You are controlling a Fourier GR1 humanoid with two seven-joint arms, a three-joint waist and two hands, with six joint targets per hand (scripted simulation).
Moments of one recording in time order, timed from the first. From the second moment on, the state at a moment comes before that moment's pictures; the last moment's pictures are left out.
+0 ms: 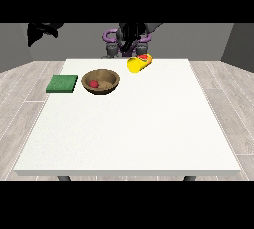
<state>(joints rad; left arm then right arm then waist) -1.15 0.10 -0.60 -0.70 -1.18 0.49 0.28 -0.65 -0.62 -0.33 -0.79 -0.12 0.25 -0.28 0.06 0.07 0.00</state>
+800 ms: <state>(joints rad) -1.01 0.04 -0.06 -0.99 -0.28 0.34 -0.06 -0.67 -0.51 -0.31 -0.86 -0.14 0.18 -0.25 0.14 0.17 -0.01</state>
